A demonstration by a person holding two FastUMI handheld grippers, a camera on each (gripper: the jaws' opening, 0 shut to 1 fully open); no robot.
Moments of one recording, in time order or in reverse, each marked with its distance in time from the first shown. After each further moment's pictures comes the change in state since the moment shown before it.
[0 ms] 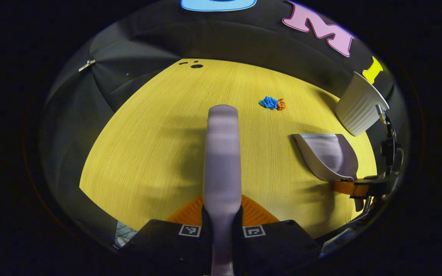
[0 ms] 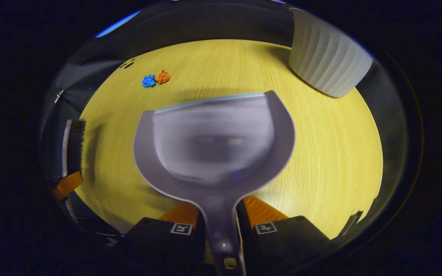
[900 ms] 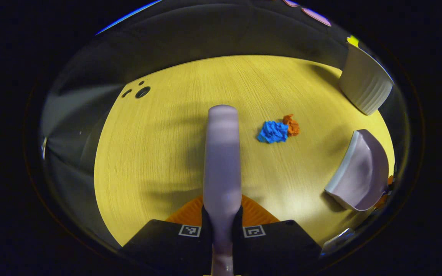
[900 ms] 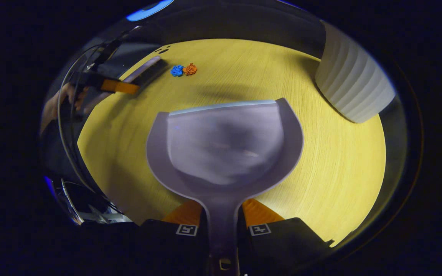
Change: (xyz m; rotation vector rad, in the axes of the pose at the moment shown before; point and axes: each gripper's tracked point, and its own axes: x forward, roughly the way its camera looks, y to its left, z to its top) left arm 0.130 -0.015 0.158 0.444 0.117 -0.012; right arm -0.024 -0.029 0.003 -0.288 0.043 0.154
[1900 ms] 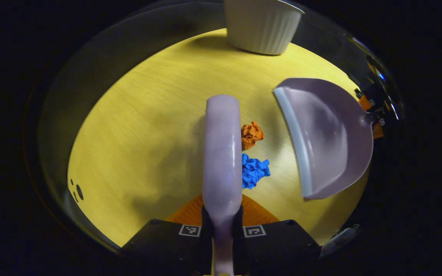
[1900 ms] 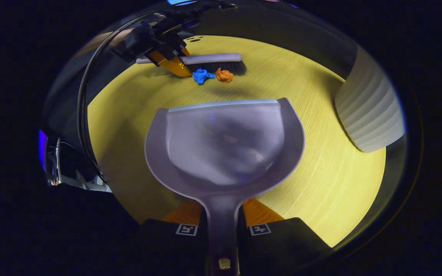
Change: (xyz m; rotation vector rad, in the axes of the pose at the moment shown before) left arm -0.001 -0.129 0.021 0.700 0.088 -0.369; right arm 0.003 -0.029 0.001 -0.233 0.003 0.057
